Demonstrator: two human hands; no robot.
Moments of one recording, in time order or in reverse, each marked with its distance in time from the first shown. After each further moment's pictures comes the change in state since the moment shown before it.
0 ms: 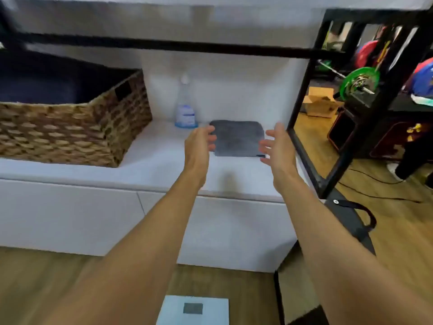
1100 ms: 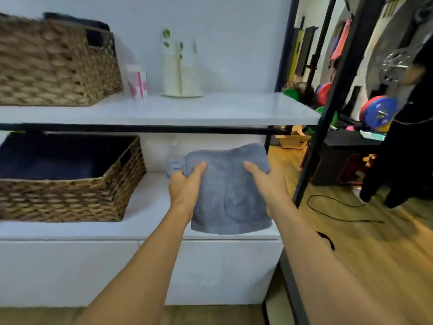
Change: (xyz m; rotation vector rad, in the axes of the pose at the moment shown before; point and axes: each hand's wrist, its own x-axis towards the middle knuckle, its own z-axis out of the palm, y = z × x) left_hand -0.070 0.127 0.014 0.152 0.048 -0.007; right_hand -0.060 -0.130 -0.038 -0.071 0.084 0.003
